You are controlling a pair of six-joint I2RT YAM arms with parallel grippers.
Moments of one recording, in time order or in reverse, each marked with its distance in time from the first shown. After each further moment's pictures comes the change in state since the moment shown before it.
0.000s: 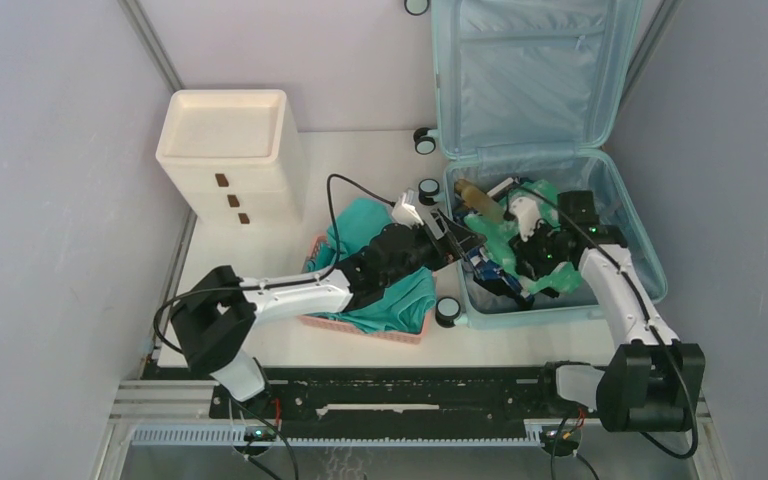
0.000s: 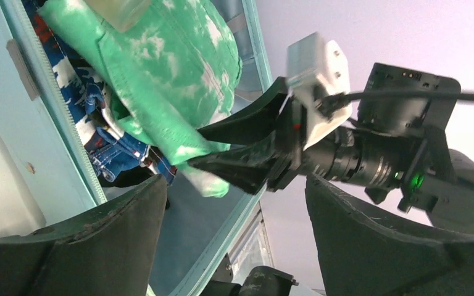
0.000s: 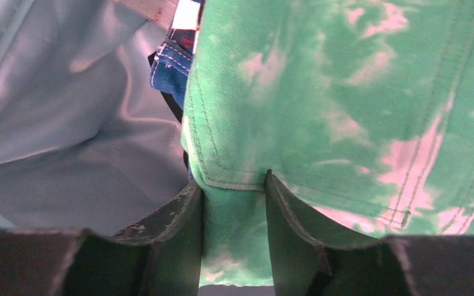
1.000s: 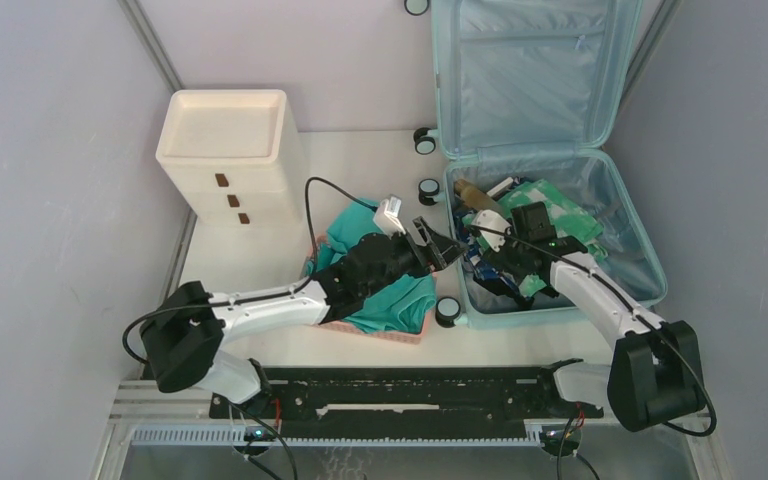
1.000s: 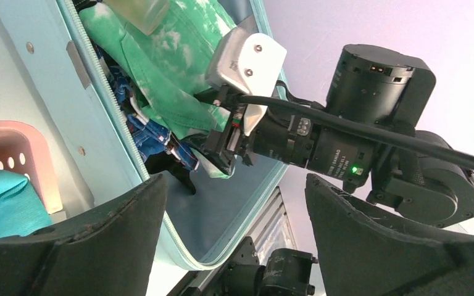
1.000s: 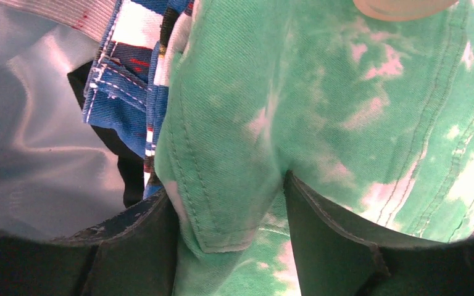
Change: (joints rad) left arm 0.000 -0.162 -0.135 -0.016 -0.029 0.113; right arm 0.282 0.019 -0.140 0.277 0.441 -0.021
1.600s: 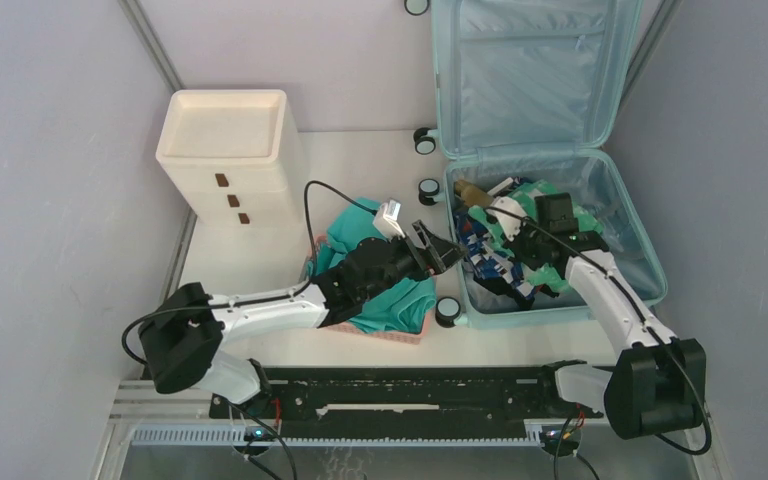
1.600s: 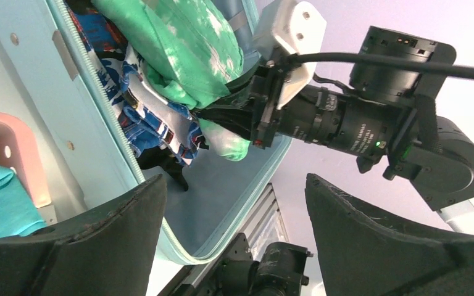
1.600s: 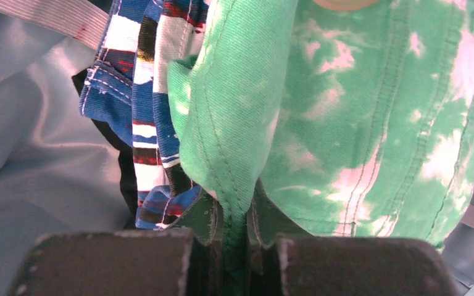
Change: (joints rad) left arm -0.014 -0.014 -0.031 0.032 0.001 -0.011; right arm -0.092 -0.031 0.043 -0.032 -0.113 -0.010
